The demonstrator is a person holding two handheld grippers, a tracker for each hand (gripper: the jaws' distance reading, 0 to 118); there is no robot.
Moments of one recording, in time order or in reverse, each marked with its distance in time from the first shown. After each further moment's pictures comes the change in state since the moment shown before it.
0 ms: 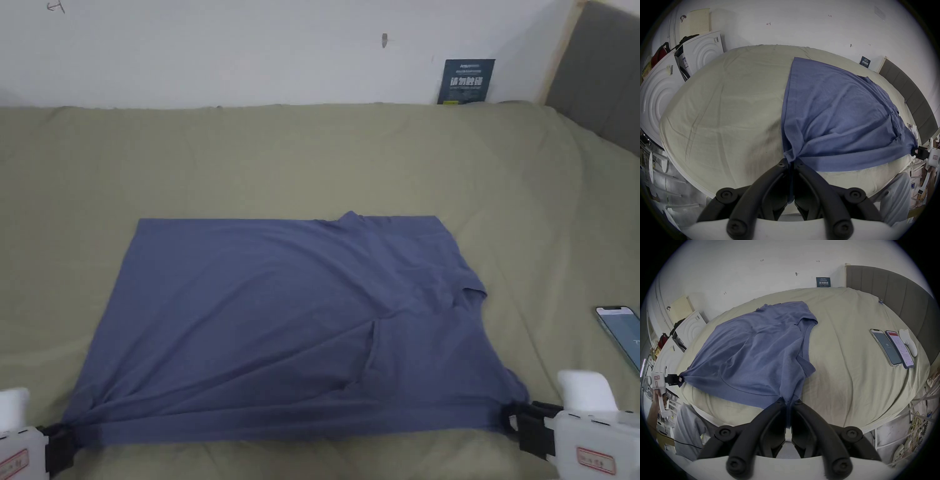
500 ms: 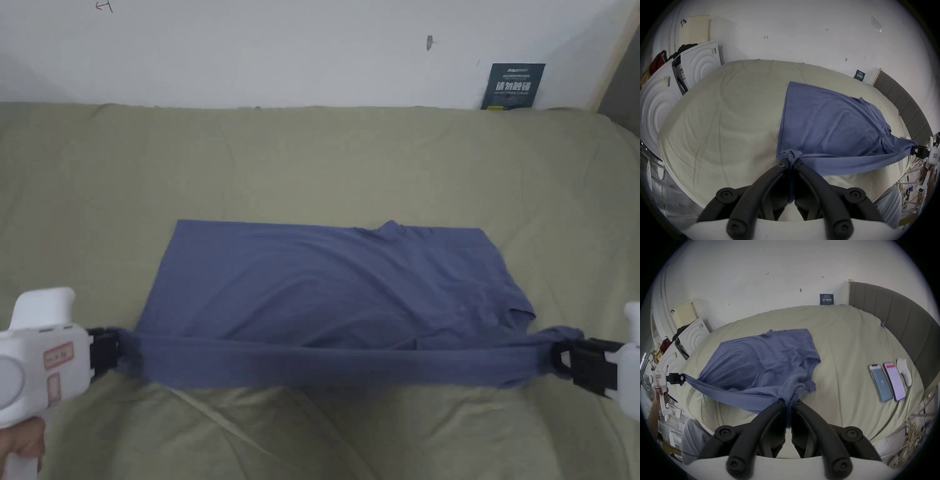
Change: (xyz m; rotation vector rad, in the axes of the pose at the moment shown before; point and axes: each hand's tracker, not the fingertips) left arm 0.011 0.109 -0.003 0.115 -0.044 -0.015; right arm -0.011 0.111 0.001 0.096 -0.010 0.042
